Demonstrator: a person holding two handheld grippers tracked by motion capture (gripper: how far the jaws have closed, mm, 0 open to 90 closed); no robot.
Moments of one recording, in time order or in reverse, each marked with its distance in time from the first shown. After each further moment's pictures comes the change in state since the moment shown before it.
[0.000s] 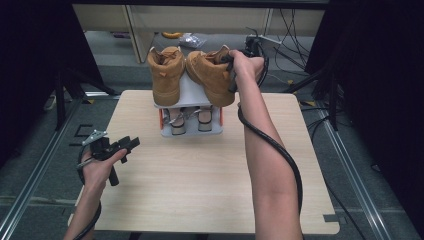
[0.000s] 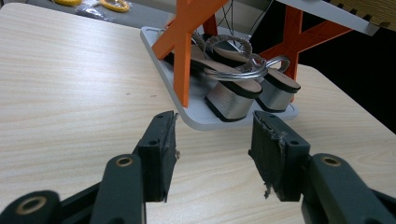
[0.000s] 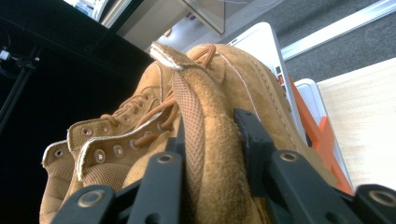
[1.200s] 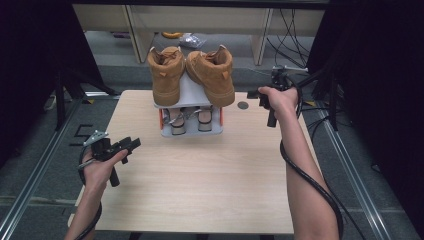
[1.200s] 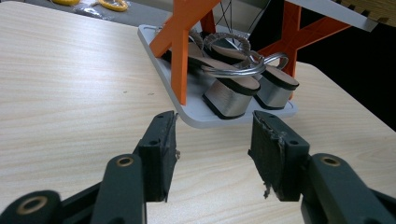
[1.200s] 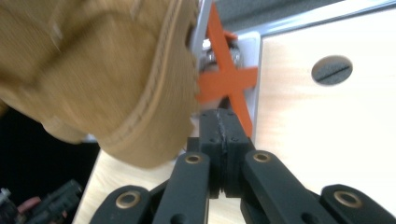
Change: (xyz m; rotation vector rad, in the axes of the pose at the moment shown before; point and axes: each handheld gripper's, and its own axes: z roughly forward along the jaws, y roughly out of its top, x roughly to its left) left arm -0.002 -0.002 0.001 0.008 -0.003 0.006; right arm -0.104 -0.031 -0.054 0.174 0.005 -0.226
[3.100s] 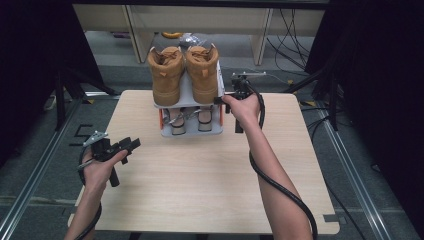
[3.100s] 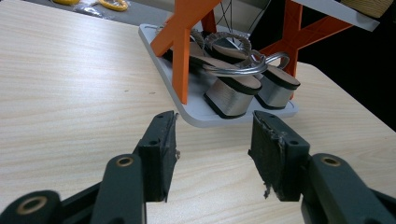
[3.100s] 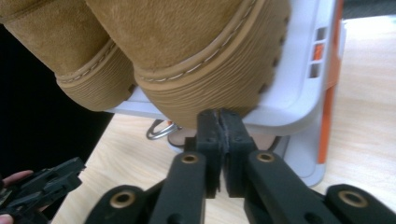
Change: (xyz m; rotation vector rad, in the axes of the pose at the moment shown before) left arm 0.003 -0.001 0.000 -0.005 -0.002 -0.003; right arm 0.063 -0.031 0.067 0.004 0.020 -0.211
